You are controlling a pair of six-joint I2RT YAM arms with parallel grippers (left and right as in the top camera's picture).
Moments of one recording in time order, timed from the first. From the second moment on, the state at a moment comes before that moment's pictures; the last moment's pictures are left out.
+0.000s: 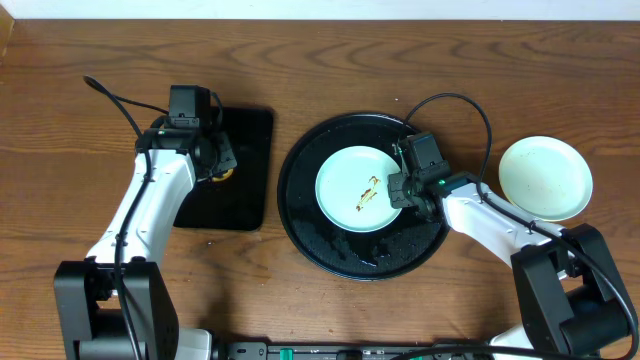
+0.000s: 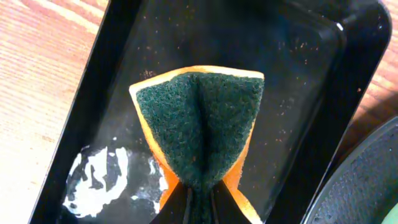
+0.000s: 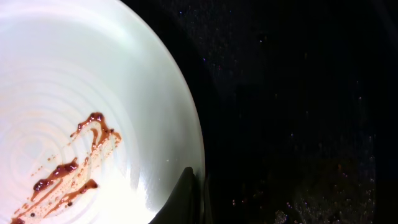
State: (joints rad) left arm -0.02 1.61 1.13 -0.72 -0.04 -0.36; right arm 0.42 1.71 0.86 -0.26 0.05 0.27
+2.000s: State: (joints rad) left arm -0.61 1.94 1.14 -0.38 0.39 -0.57; right arm 0.43 1.71 0.86 -0.28 -0.01 0.27
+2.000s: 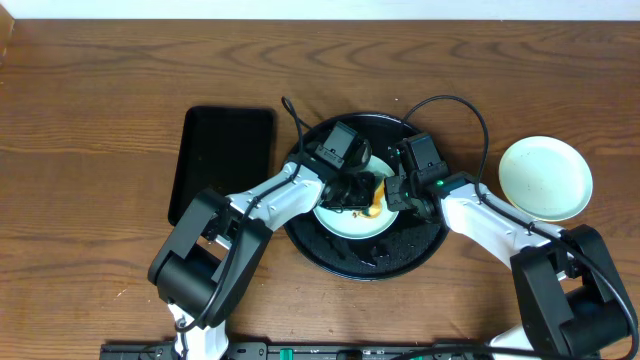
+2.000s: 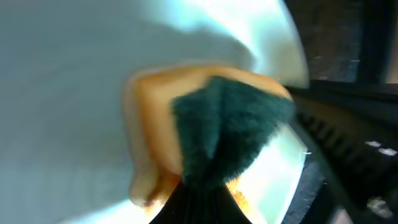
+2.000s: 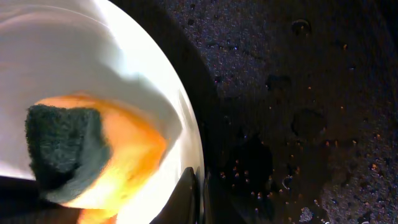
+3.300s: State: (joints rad) left arm -0.71 1.83 1.10 -0.53 0.16 -0.49; right arm 0.43 1.71 0.86 -0.30 -0.03 0.27
